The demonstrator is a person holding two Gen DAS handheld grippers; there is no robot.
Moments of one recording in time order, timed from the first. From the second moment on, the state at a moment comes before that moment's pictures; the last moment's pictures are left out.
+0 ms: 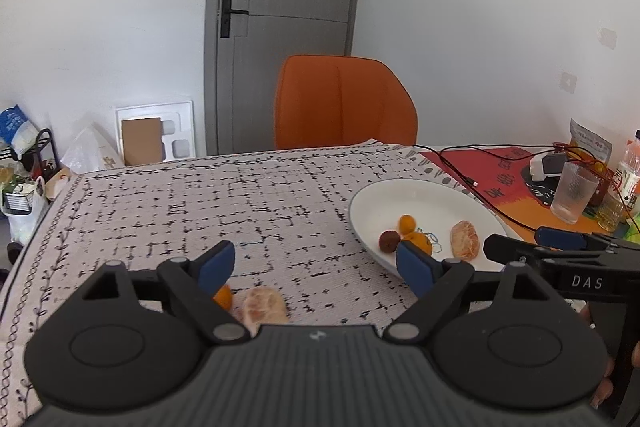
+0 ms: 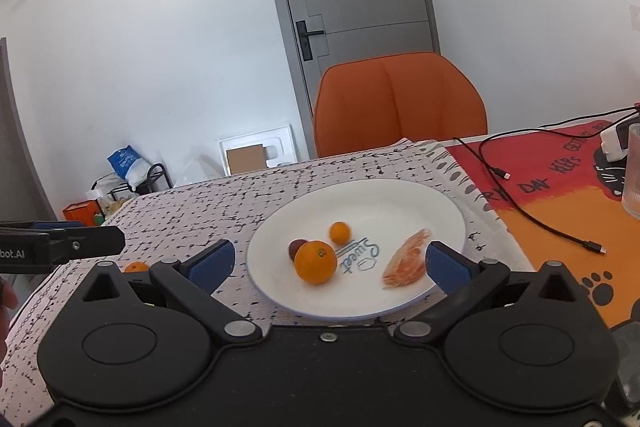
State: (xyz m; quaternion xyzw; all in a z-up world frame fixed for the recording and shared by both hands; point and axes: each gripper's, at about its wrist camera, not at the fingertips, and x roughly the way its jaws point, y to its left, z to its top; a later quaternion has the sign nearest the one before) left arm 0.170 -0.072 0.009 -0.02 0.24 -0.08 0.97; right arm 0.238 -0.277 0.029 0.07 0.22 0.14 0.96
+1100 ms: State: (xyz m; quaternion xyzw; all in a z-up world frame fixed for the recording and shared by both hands) left arm 0.109 0.005 -0.010 -0.07 0.24 -0.01 0.97; right arm 0.211 -0.212 0.030 0.02 0.26 0.22 0.94
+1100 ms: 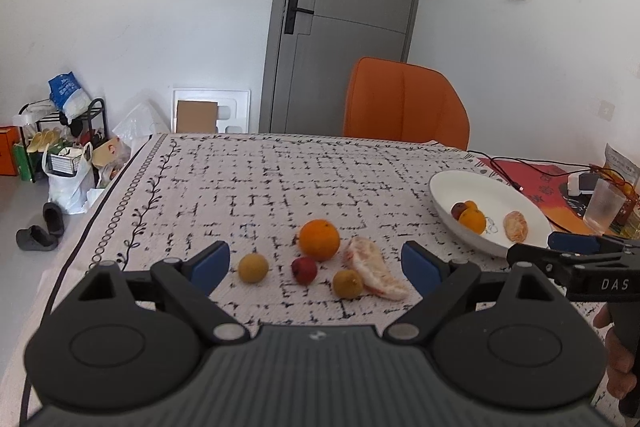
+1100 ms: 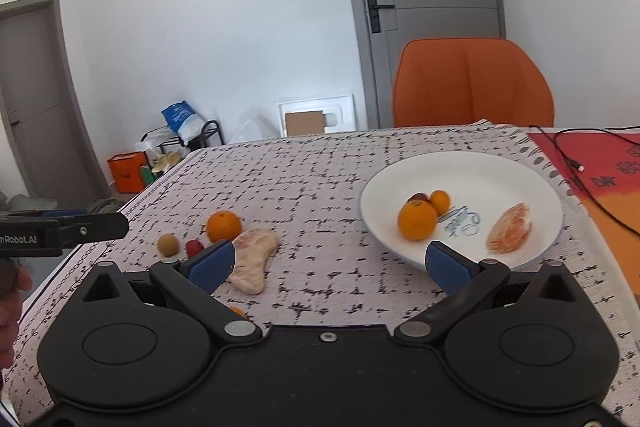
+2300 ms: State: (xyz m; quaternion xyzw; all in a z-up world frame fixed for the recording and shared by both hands) left arm 0.138 0.043 -0.053 -0.10 0.27 0.01 0.96; right arm 0.244 -0.151 -0.001 0.00 0.31 0.29 0.90
